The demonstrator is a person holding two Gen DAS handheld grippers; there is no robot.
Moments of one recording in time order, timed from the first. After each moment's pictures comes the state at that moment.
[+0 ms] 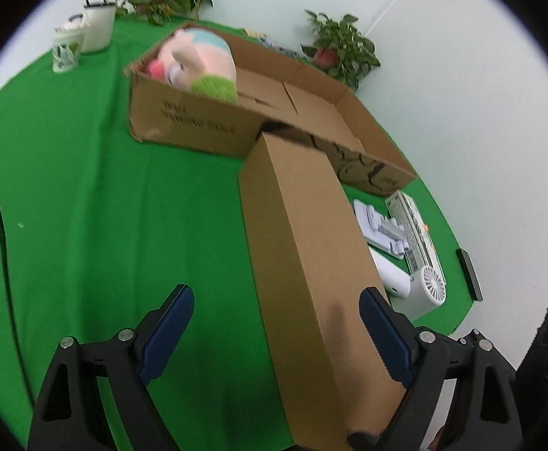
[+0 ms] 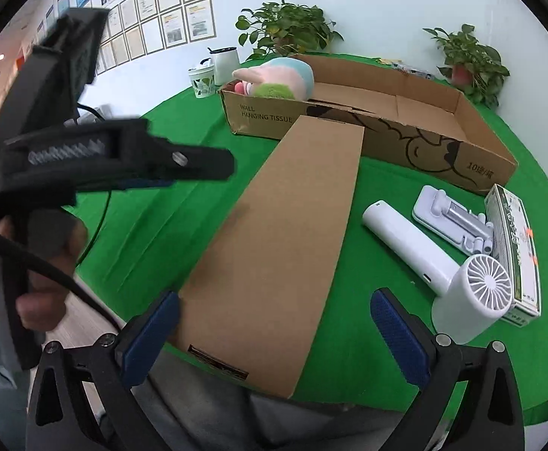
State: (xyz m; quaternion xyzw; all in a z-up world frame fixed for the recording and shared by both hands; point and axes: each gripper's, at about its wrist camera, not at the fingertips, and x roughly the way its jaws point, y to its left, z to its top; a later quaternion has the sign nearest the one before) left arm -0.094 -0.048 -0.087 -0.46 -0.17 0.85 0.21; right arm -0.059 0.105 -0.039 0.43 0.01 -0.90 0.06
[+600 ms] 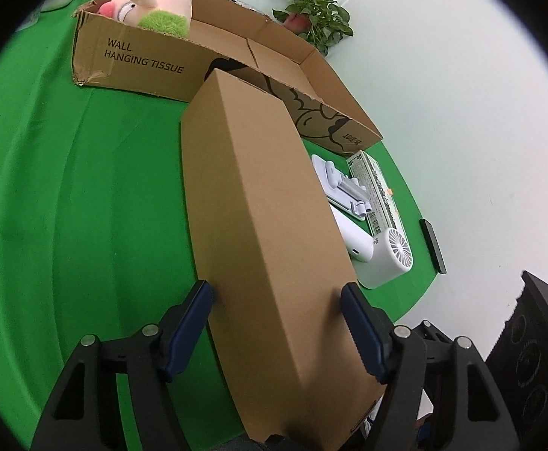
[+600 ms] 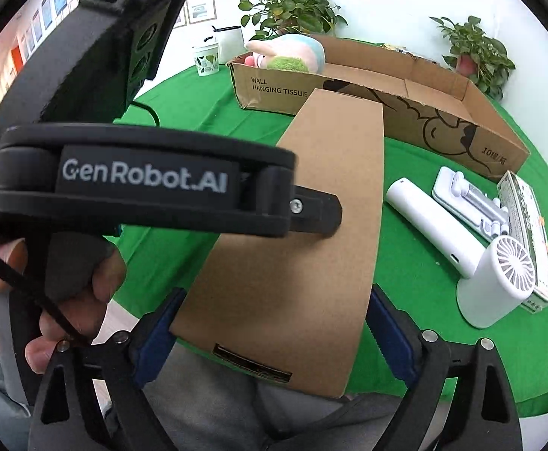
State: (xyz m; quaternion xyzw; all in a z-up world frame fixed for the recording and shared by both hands) left arm -0.086 -0.025 -0.105 -0.49 -0.20 0.80 0.29; right arm -0.058 0.090 -0.059 0.46 -0.01 -0.89 0.06
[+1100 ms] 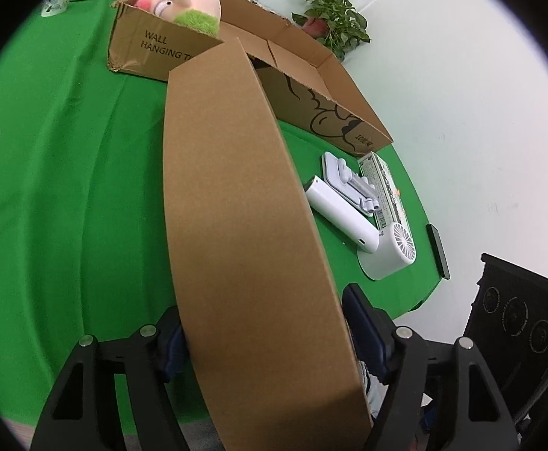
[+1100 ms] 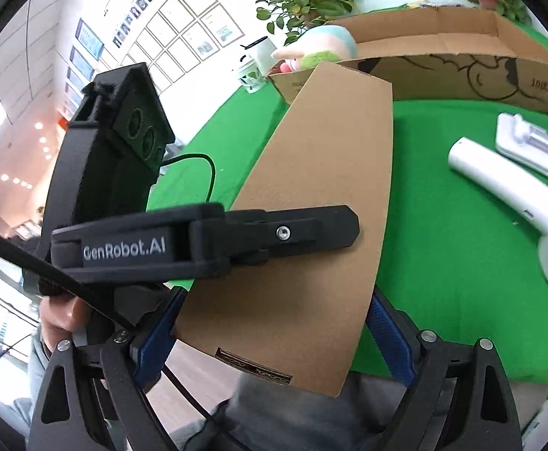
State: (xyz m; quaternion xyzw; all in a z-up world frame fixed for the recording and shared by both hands) left arm -0.067 -0.039 -0.103 -0.50 -0.22 0.80 0.26; right arm -0.057 0.121 -0.061 0.45 -0.19 -0.85 0.21
